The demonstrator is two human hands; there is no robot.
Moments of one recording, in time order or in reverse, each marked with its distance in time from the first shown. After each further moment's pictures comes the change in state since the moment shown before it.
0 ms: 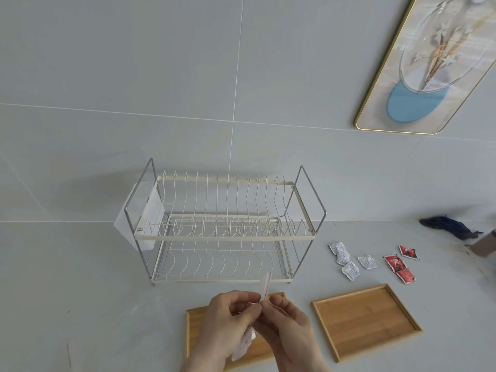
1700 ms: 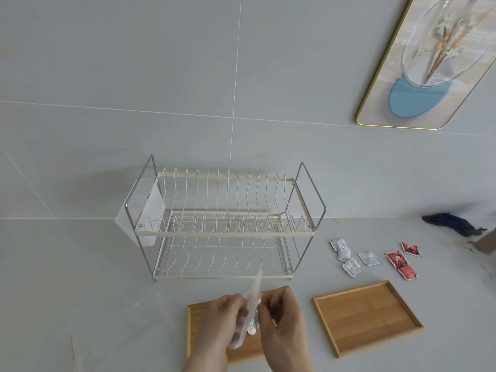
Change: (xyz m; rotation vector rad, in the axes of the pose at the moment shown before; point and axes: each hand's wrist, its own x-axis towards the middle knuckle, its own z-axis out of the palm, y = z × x) left_hand -0.005 -0.004 0.003 -0.142 0.116 -0.232; right_hand 0.010 0.022 -0.004 -0.712 0.078 -0.616
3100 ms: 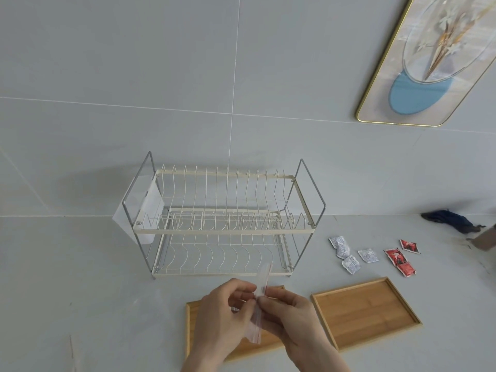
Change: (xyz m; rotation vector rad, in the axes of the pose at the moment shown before) left_hand 0.002 -0.001 -0.001 0.423 0.043 0.529; right_hand 0.018 -0.026 -0.025 0.451 -0.181 0.665
